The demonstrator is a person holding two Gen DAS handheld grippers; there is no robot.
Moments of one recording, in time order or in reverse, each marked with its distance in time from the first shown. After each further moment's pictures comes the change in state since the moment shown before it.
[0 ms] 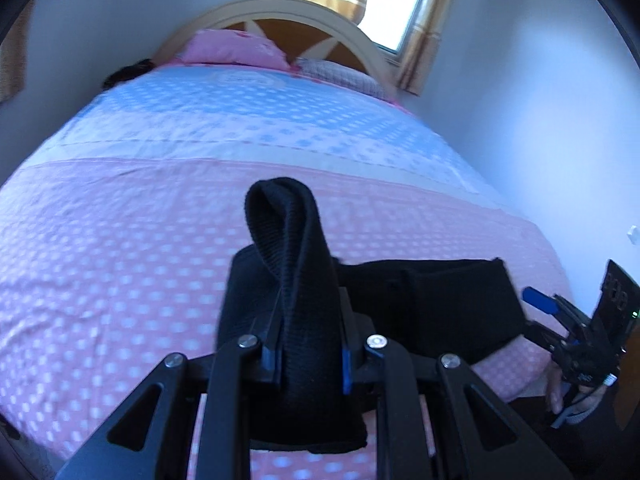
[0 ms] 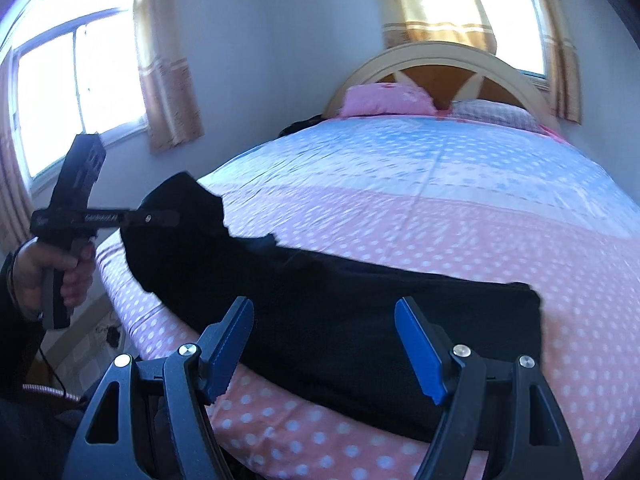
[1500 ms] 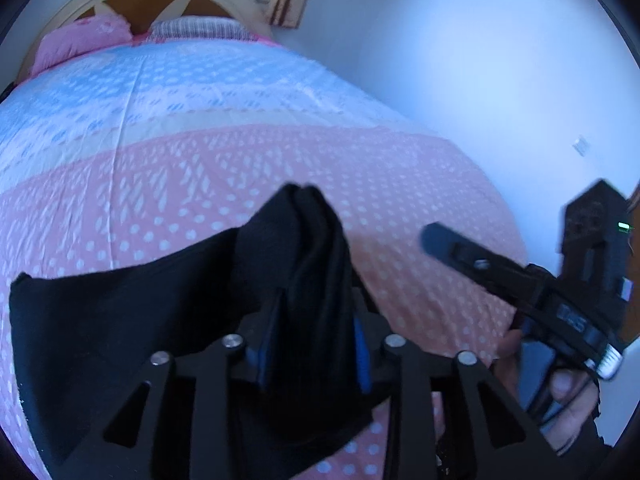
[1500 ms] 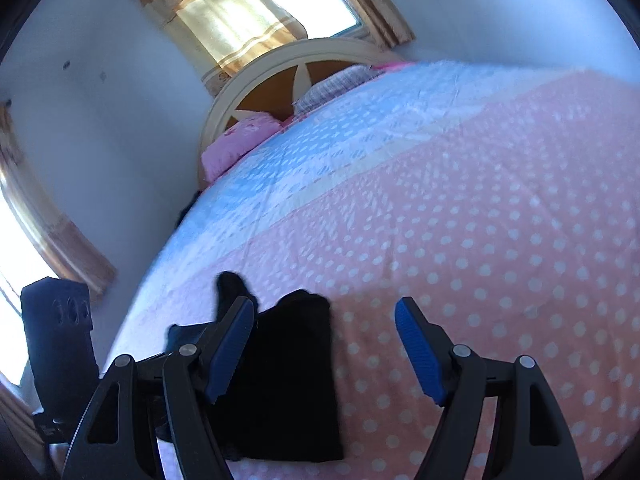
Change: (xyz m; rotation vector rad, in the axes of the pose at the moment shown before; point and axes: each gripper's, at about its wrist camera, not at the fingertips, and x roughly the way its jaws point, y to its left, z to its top) left arm 0.123 -0.241 -0.009 0.250 0.188 -0.260; right arm -0.052 -0.178 -0.031 0.627 -0.107 -0.164
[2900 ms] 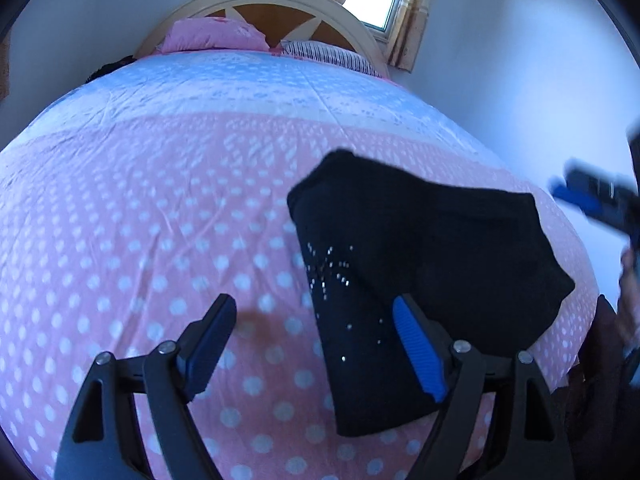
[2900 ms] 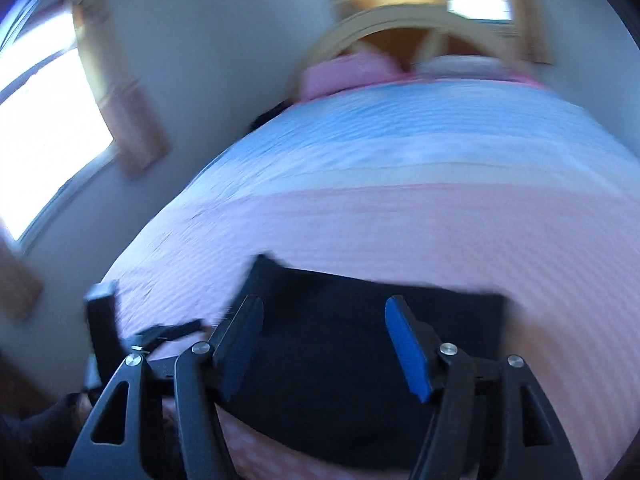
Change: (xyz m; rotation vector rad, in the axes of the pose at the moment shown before) left arm -0.083 0.152 -0.111 -0.220 -0.163 0.305; right arm 0.063 0.170 -0.016 -0.502 0.258 0.144
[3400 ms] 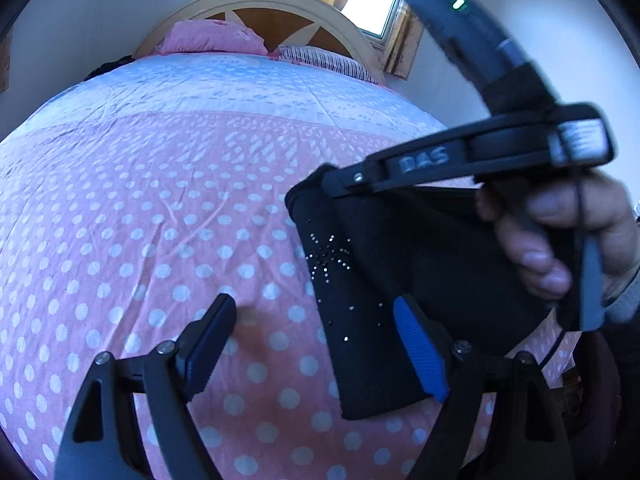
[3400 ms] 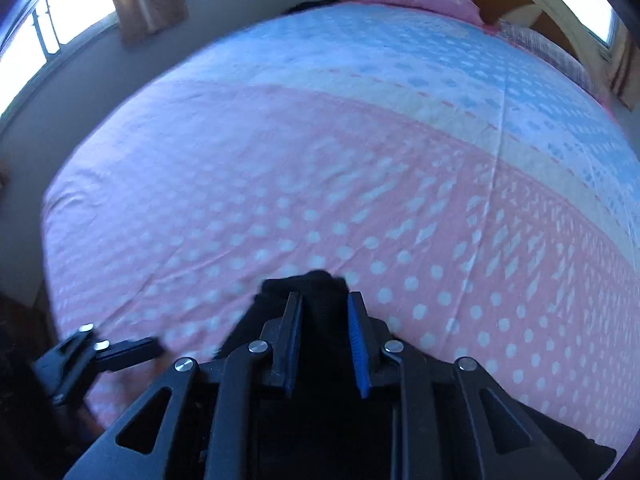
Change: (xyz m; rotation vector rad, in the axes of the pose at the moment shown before) left arm -0.014 0.003 -0.015 -0.007 -0.027 -0.027; right arm 0.178 0.063 0.024 -0.238 0.367 -0.117
